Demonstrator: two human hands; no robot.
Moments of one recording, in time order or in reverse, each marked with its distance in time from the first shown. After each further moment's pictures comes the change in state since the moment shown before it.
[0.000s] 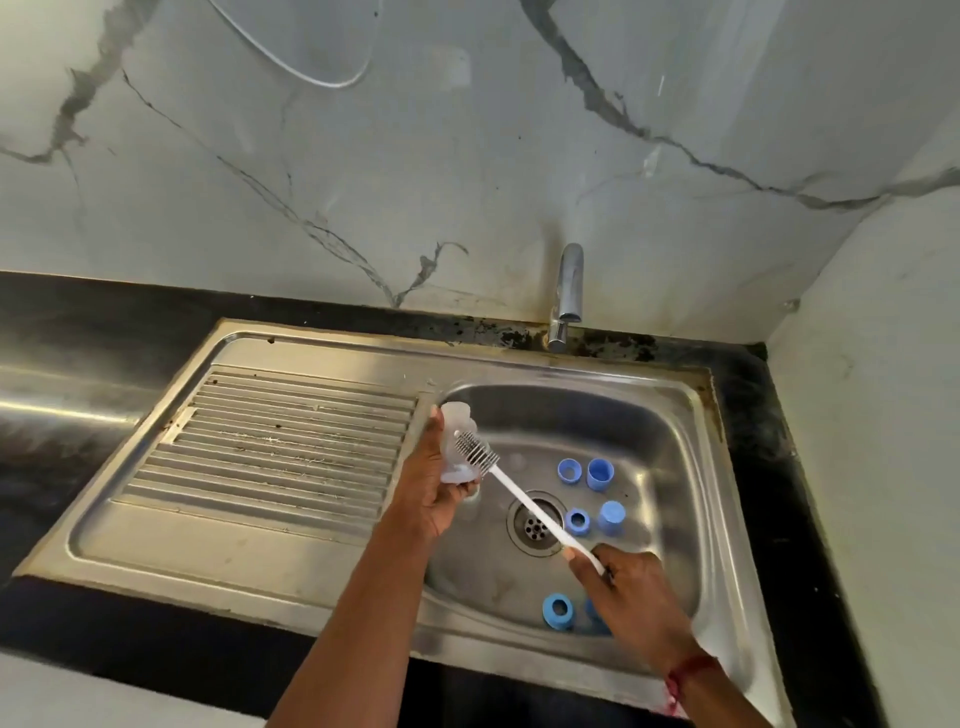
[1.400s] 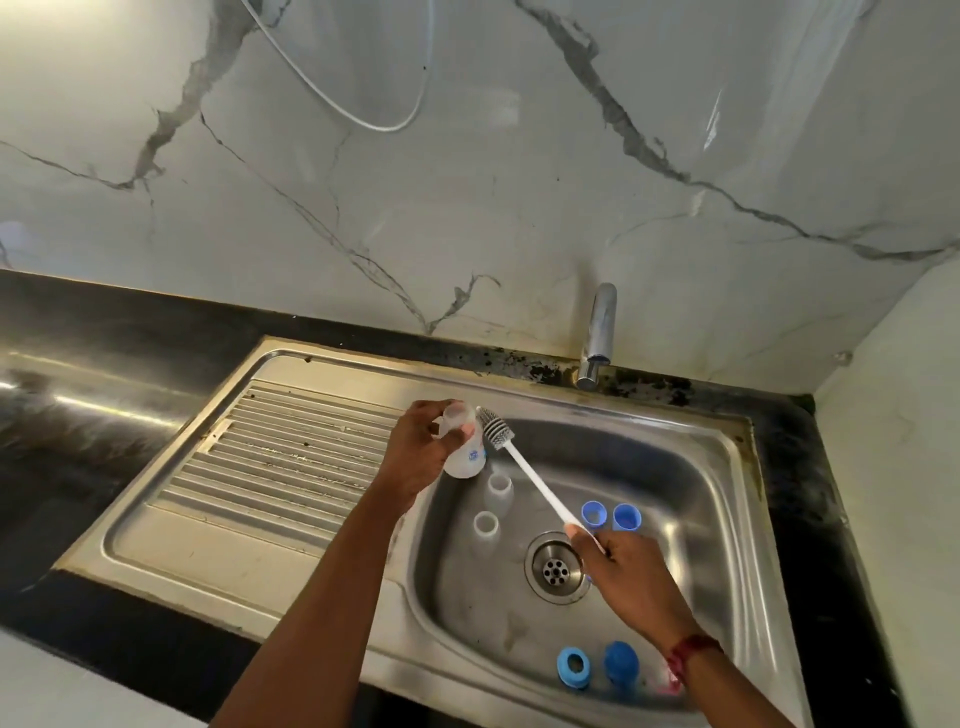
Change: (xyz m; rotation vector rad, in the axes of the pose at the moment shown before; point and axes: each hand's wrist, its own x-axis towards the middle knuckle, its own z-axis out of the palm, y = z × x) left_hand 0.013 0.073 0.005 0.868 0.108 0.499; right_hand 0.071 -0.015 -0.002 0.096 -0.088 0.058
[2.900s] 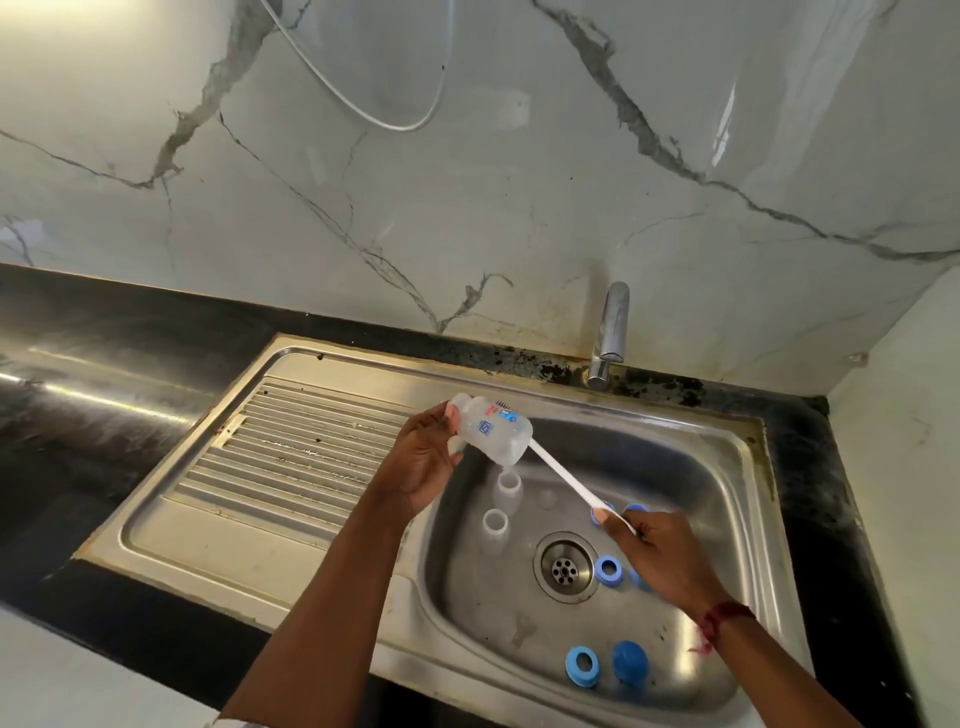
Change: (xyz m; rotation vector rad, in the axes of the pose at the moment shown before) left_hand -0.016 0.010 -0.010 -0.808 -0.221 -0.190; right_hand 0.019 0.015 -0.021 0.048 0.010 -0.179
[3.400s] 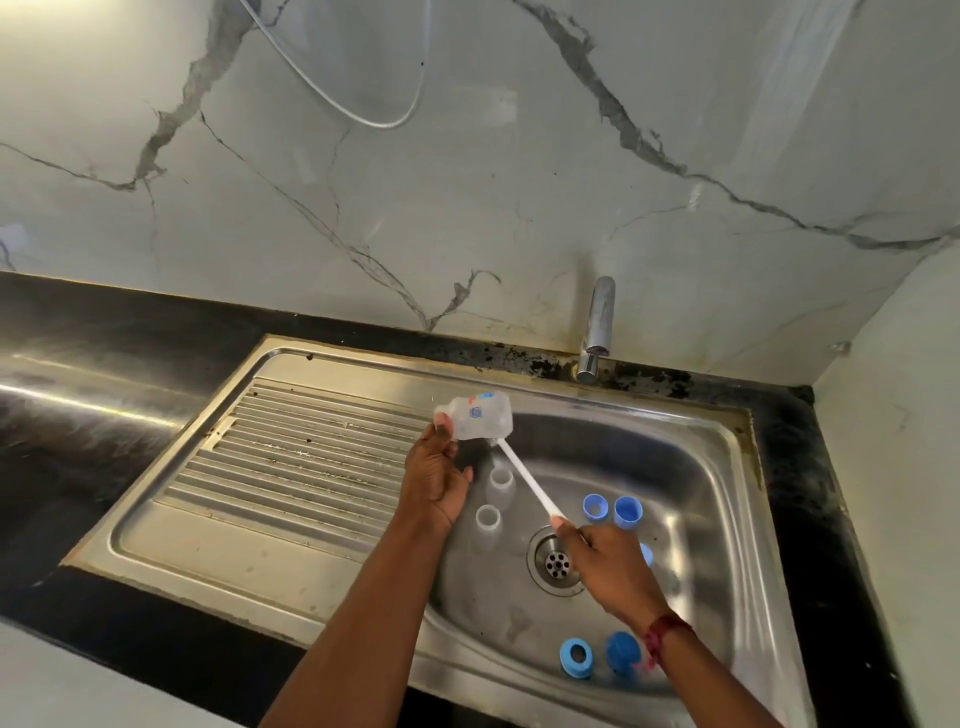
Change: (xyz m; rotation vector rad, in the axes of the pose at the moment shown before) left_hand -0.006 -0.035 0.030 -0.237 0.376 -0.058; right_hand -0.011 -0.019 0.044 0.024 -0.059 0.228
